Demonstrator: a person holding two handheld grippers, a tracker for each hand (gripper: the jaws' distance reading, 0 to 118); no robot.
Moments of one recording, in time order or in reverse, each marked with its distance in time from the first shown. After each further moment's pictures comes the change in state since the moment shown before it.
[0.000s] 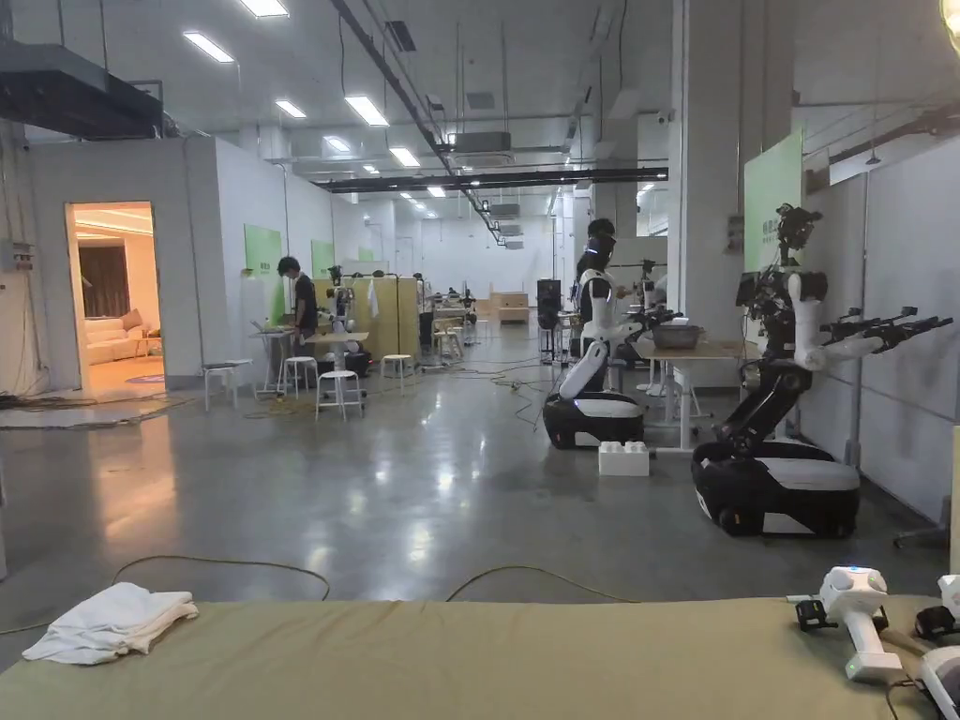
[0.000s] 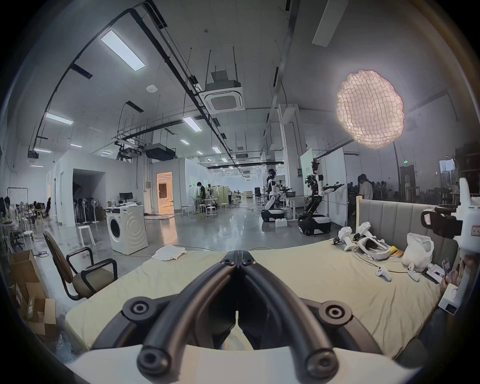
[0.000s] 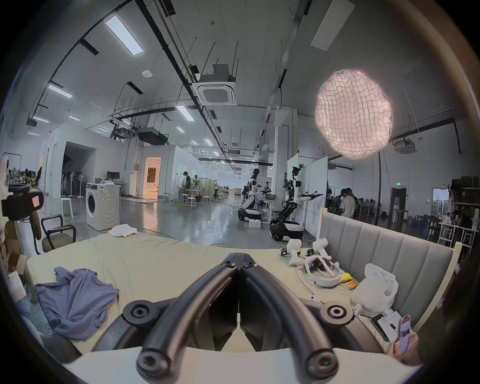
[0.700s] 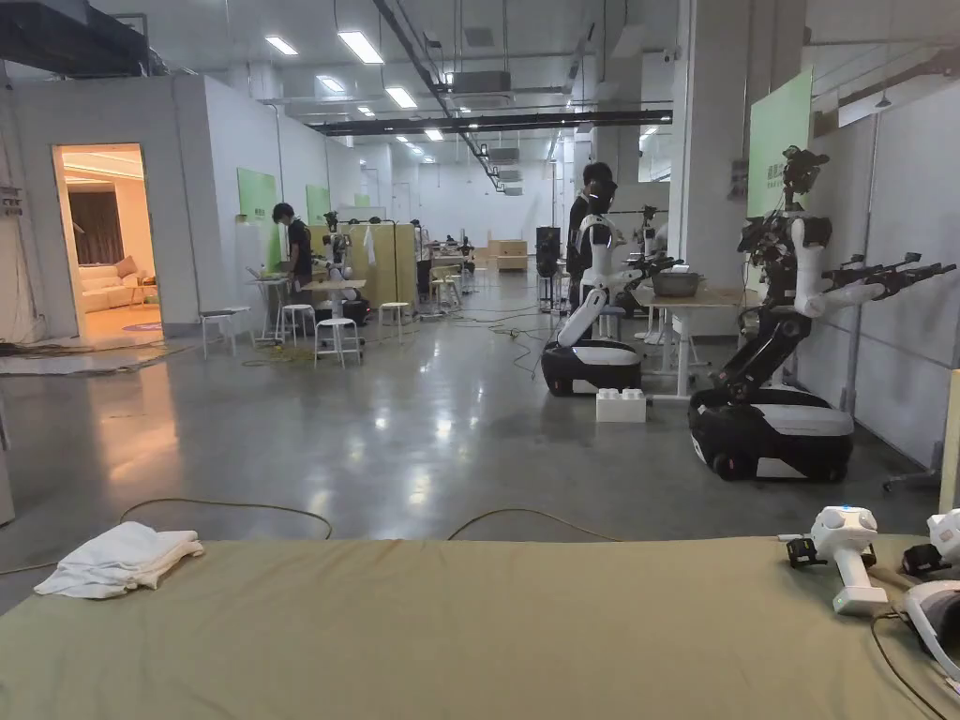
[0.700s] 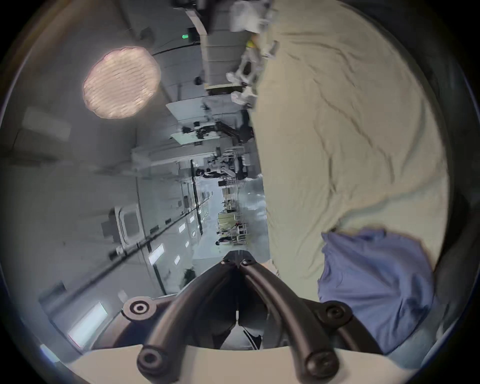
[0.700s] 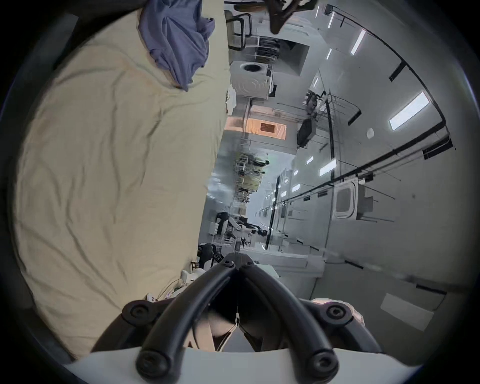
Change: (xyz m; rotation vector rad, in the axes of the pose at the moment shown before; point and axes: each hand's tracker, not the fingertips) left arm 0.037 -0.131 0.000 -0.028 -0.151 -1.594; right arm -0.036 -0.107 -0.001 0.109 0.178 1.672
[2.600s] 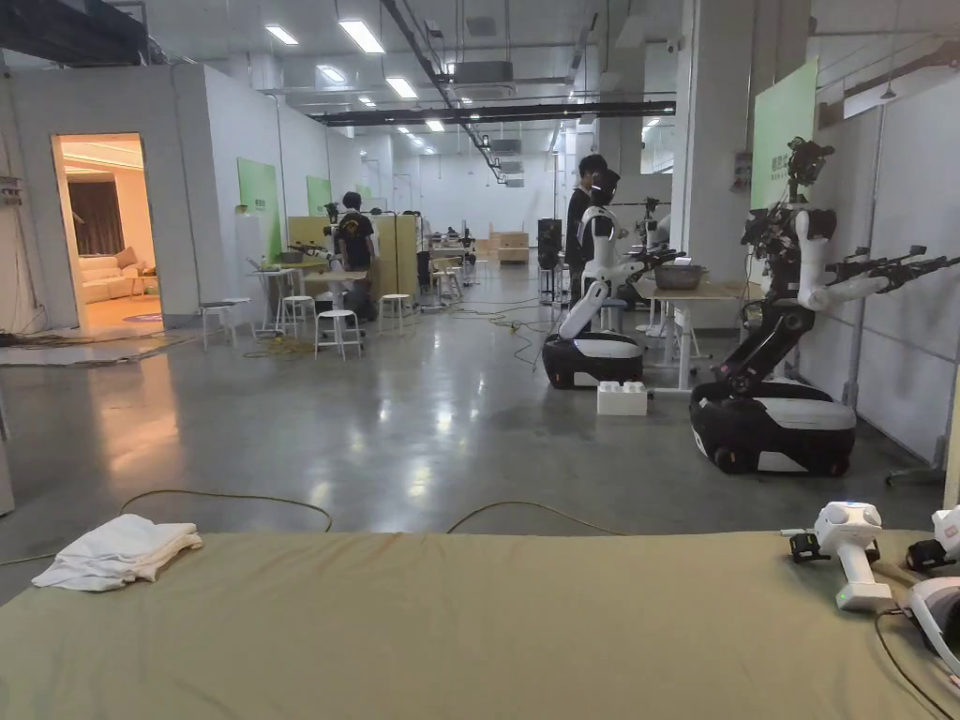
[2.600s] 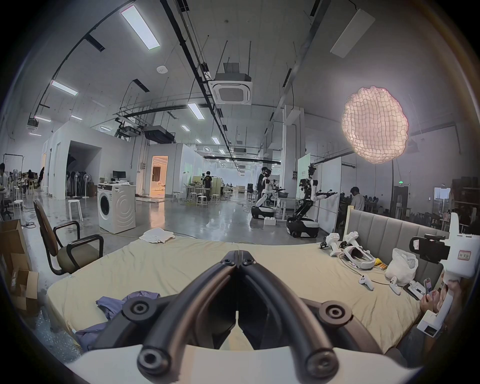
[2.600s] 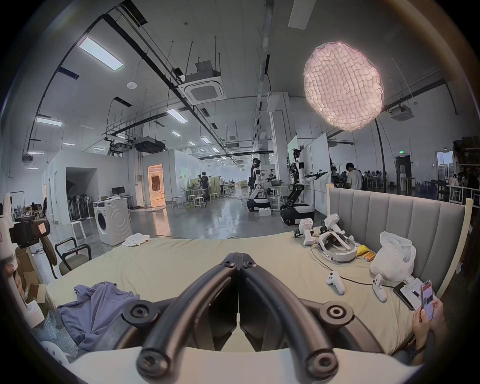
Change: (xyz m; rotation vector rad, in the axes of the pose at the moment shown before) left arm -0.110 -0.063 0.025 0.047 0.074 1.734; right arm 0.093 -0.045 0.023 -0.097 -0.114 -1.848
